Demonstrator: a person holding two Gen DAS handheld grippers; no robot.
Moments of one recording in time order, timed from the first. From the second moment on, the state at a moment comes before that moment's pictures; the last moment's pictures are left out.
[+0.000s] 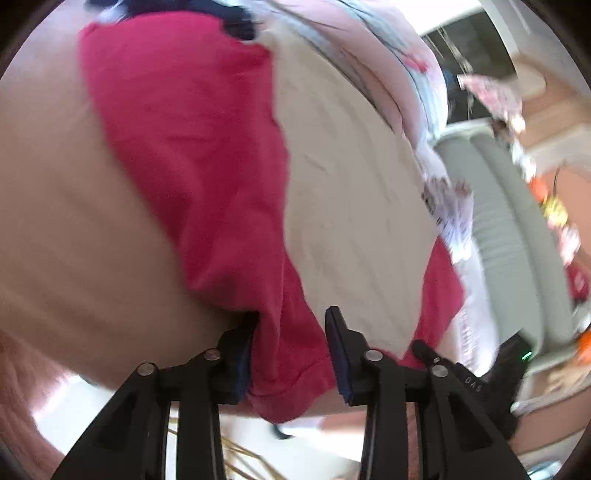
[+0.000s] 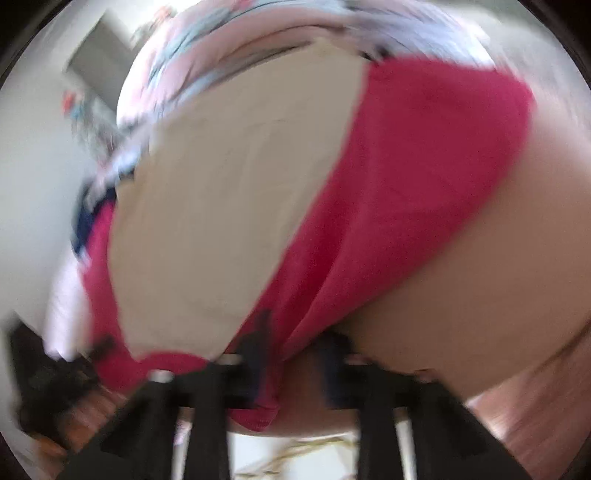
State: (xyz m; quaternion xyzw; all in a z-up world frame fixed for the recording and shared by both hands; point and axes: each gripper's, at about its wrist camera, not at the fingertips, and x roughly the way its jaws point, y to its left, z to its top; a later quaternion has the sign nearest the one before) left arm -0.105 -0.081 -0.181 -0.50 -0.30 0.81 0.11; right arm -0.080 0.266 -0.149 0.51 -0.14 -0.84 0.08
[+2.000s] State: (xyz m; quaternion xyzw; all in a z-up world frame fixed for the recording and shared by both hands) left arm -0.153 -0.219 -0.125 -0.48 -0.24 0.84 0.10; right arm -0.155 0.118 -0.120 0.51 -0.03 -0.85 0.15
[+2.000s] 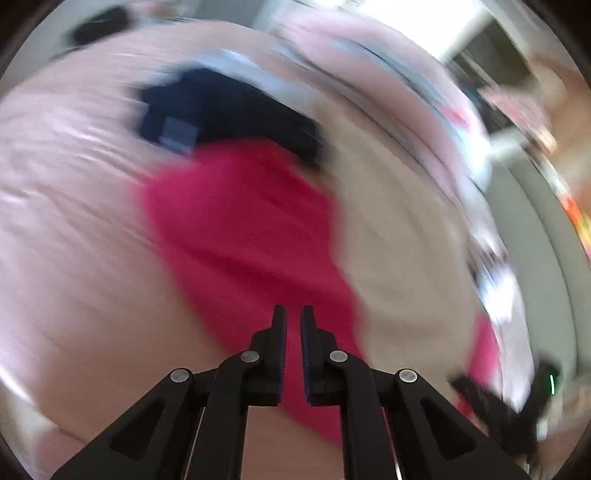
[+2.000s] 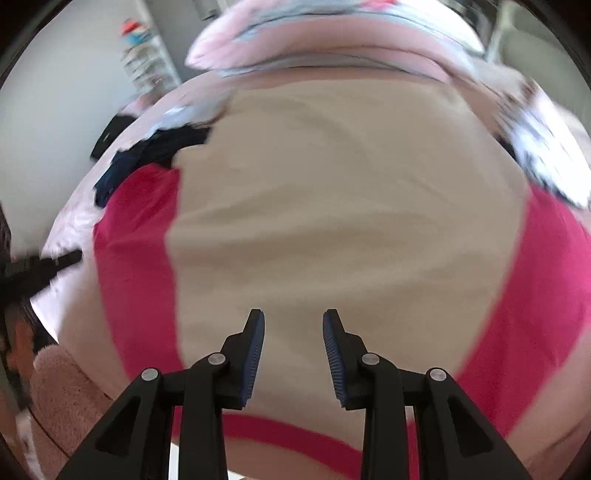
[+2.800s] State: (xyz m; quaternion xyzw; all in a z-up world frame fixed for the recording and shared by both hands) left arm -0.058 -0.146 -0.181 -0.52 -0.32 0.79 0.08; right arm -0.086 0.231 -0.171 0.53 -0.22 -0.81 0.10
